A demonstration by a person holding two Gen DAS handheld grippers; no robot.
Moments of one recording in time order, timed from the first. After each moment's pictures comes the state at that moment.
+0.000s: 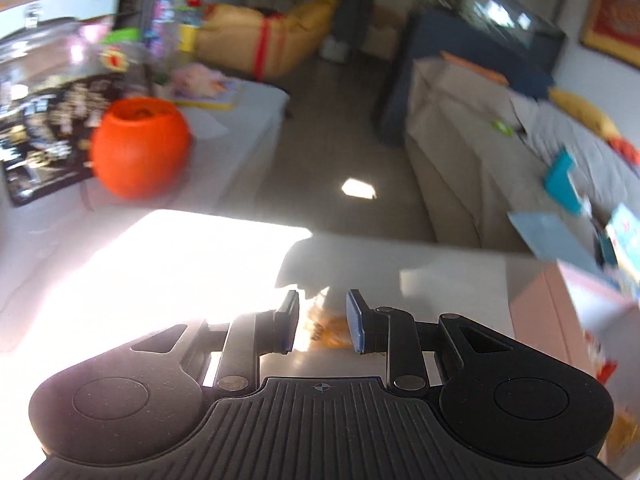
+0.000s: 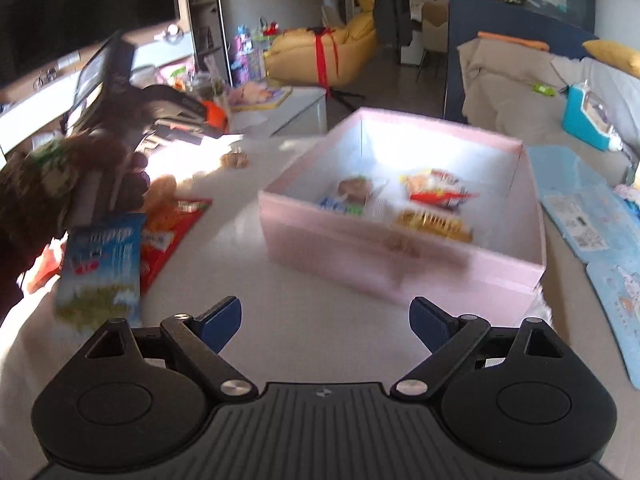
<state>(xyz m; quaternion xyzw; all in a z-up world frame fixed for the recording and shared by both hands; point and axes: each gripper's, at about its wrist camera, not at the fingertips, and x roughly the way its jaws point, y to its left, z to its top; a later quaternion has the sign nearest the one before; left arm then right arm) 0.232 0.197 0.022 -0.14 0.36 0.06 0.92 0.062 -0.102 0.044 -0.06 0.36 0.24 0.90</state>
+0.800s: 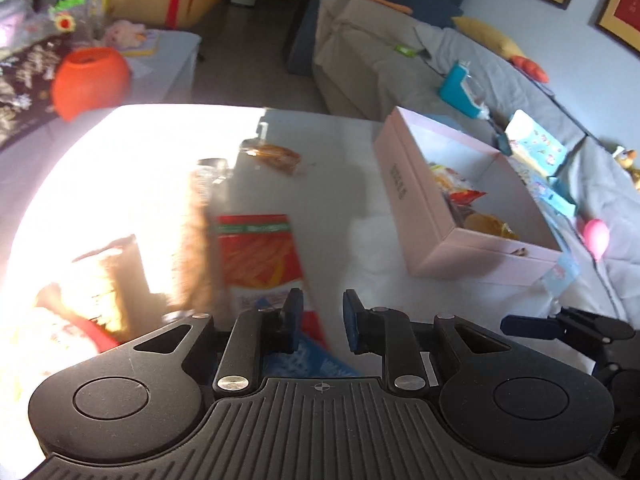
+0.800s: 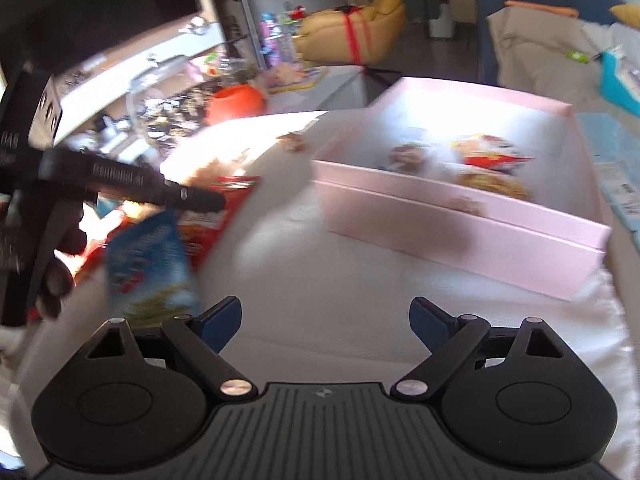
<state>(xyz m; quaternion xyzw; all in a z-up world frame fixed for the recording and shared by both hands) 0.061 0.151 0.046 -0.13 0.41 -0.07 0.90 0.057 -0.080 0.046 0.00 0.39 0.32 0.86</state>
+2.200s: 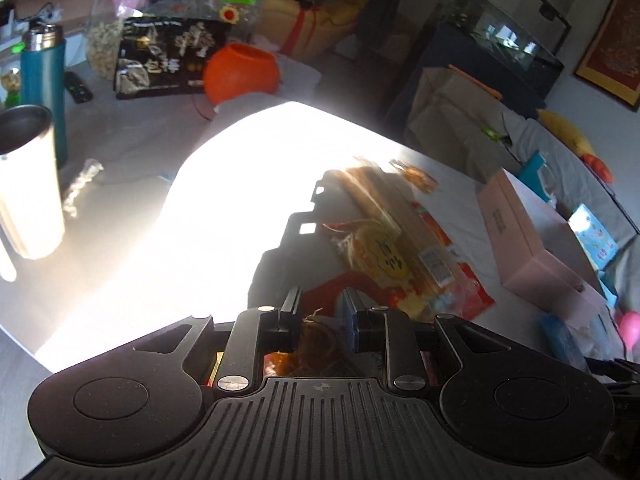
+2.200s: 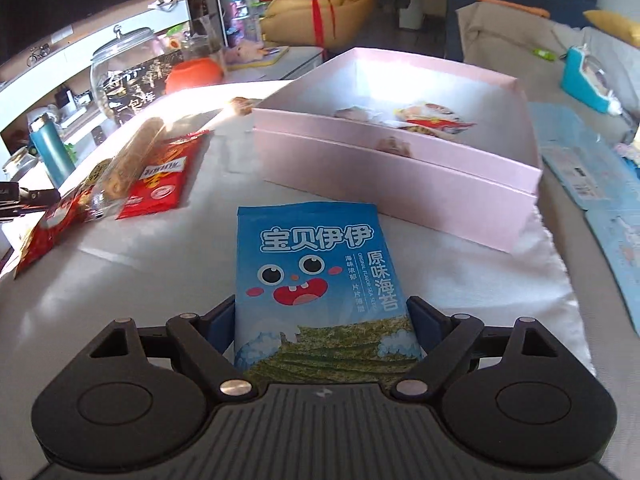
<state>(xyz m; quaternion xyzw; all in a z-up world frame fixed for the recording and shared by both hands) -0.033 0.211 0.019 -0.24 0.35 0.05 0.90 0.045 -0.121 0.015 -0.06 0.40 0.23 0.89</state>
